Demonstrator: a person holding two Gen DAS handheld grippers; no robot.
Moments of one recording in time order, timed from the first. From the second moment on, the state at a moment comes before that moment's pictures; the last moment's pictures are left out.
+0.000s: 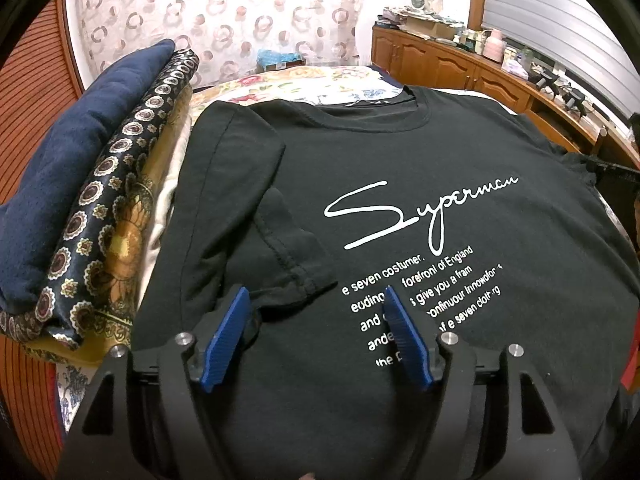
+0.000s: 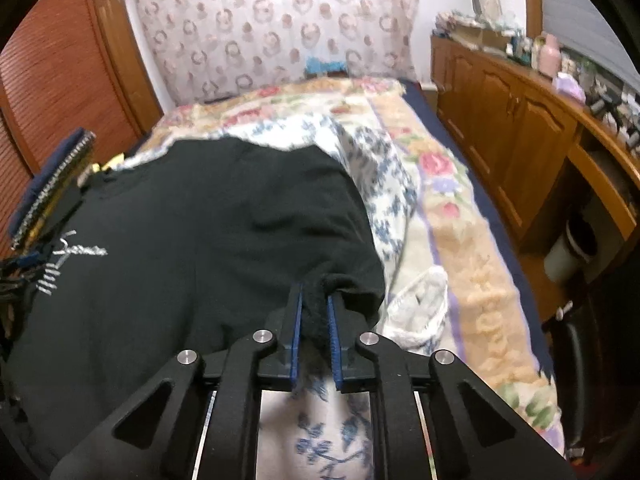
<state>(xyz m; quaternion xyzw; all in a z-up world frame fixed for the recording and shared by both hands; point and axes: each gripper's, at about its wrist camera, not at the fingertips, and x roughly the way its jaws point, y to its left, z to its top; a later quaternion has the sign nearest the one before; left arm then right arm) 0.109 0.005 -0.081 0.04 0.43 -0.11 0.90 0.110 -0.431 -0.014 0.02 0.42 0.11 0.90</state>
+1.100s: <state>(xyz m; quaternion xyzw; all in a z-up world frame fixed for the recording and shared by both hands) 0.081 0.016 -0.036 -0.01 0.34 -0.10 0.94 0.103 -0.354 0.008 -0.02 0.38 0.16 0.91</state>
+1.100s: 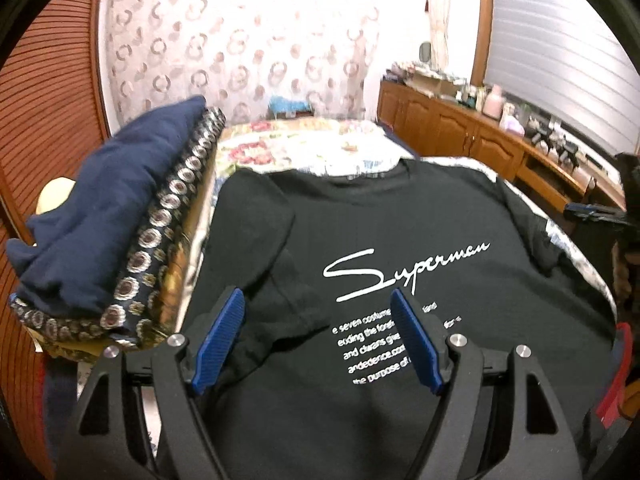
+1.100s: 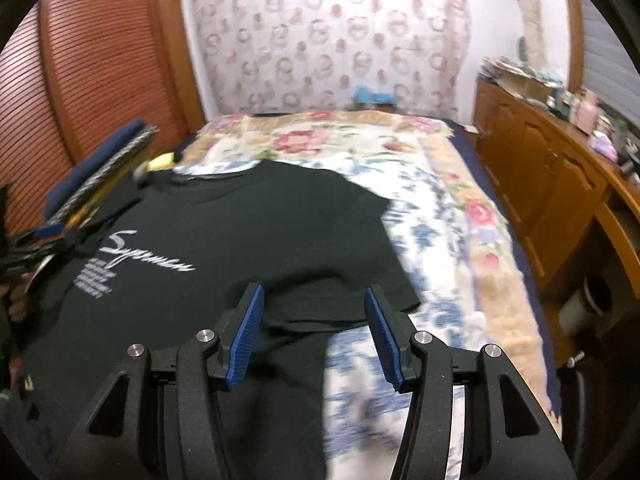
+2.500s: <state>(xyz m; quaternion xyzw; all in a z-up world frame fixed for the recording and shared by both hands) 0.061 0.016 -0.038 -0.04 0.33 -0.09 0.94 0.167 -0.254 0.030 -0.06 0.37 0.24 0.89</state>
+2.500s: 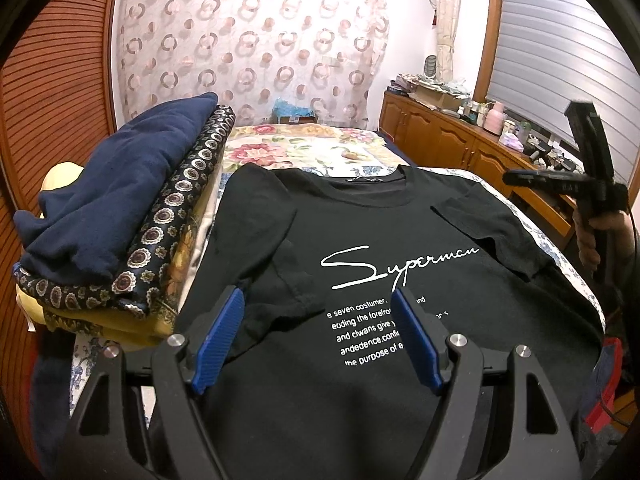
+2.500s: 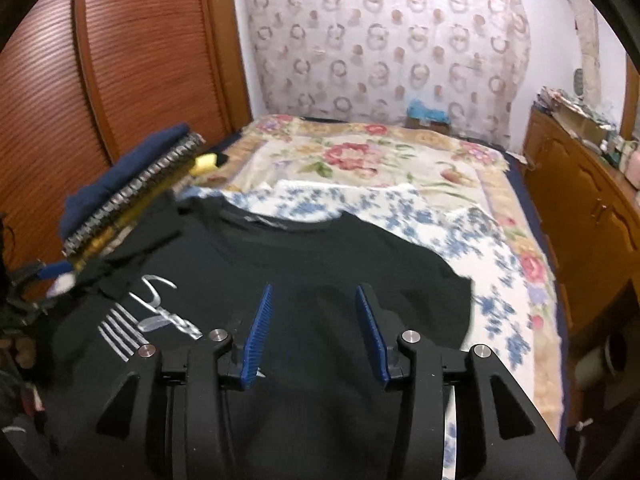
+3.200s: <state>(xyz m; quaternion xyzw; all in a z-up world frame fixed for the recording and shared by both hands) 0.129 0.011 -0.014 0.05 0.35 -0.09 0.93 0.164 -0.292 -0.045 -0.09 0.44 0.18 0.87</state>
